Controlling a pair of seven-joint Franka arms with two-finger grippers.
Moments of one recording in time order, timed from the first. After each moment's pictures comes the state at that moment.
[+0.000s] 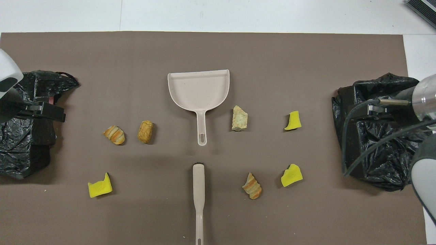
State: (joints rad) left arm -0.06 -0.02 -0.01 -1.67 -0.01 1.63 0.06; right arm -0.05 -0.05 0.17 -1.58 -0.03 1.53 0.27
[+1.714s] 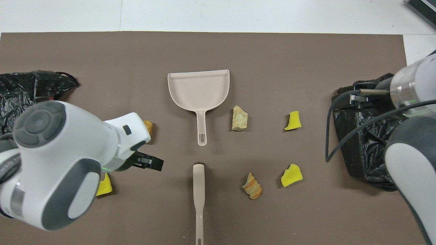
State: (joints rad) left arm -0.43 -0.16 -0.04 -2.07 -0.16 1.81 -0.13; right arm -0.04 0.03 0.21 -1.58 -0.02 1.65 0.27
